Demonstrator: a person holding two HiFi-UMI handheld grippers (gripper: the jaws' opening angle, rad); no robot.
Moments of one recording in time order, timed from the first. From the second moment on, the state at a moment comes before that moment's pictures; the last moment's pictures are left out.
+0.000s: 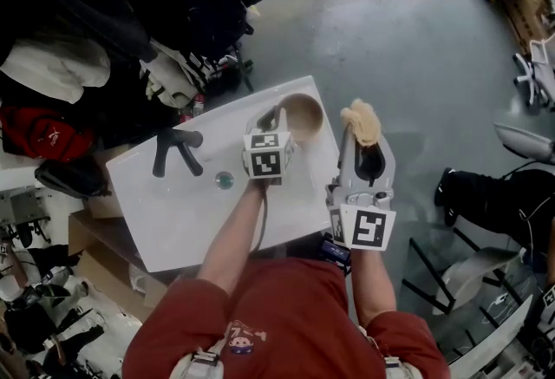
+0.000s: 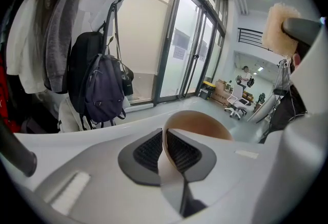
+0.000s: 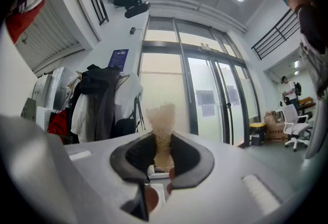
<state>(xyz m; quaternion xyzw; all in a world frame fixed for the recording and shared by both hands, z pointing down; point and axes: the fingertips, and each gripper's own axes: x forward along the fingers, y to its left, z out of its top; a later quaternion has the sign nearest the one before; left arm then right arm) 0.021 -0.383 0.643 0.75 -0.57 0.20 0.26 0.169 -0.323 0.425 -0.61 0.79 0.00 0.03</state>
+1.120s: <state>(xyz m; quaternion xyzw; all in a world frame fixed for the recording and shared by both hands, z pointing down) 0.006 -0.365 0.595 0.76 -0.58 0.16 0.24 0.156 -0.292 0.404 -0.62 0.78 0.01 0.04</state>
